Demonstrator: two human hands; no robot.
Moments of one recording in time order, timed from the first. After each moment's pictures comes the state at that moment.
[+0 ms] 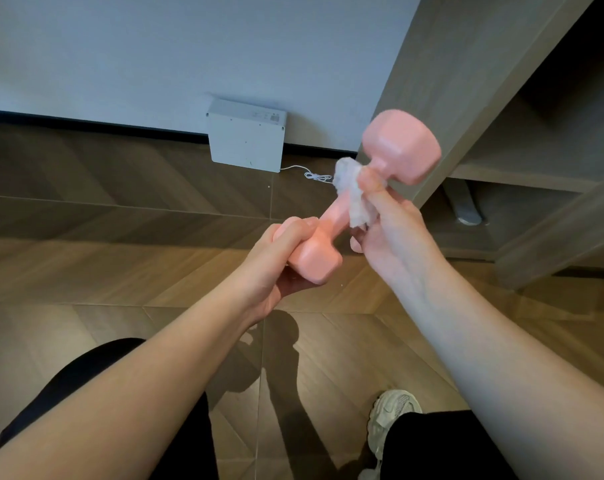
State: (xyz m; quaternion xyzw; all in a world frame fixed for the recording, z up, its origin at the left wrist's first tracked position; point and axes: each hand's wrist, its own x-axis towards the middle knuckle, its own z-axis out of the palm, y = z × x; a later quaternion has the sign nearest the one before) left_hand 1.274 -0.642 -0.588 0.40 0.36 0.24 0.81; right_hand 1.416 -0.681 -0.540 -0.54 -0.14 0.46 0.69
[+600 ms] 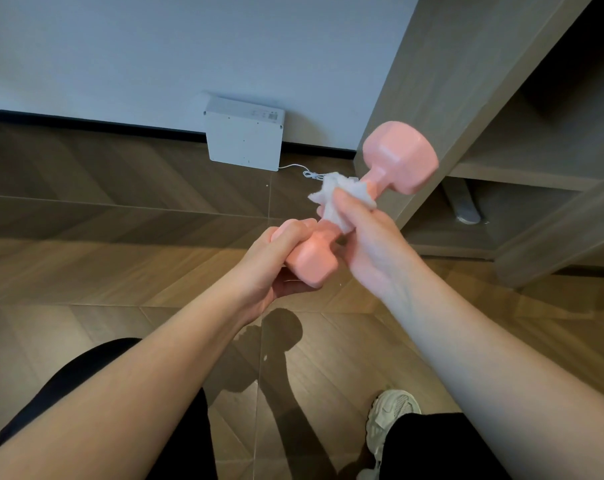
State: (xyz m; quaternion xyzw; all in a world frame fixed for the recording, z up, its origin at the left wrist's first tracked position) left_hand 1.274 -0.638 -0.592 0.45 0.34 0.22 0.79; right_hand 1.408 -0.676 -0.564 -0.57 -0.20 0.51 0.61
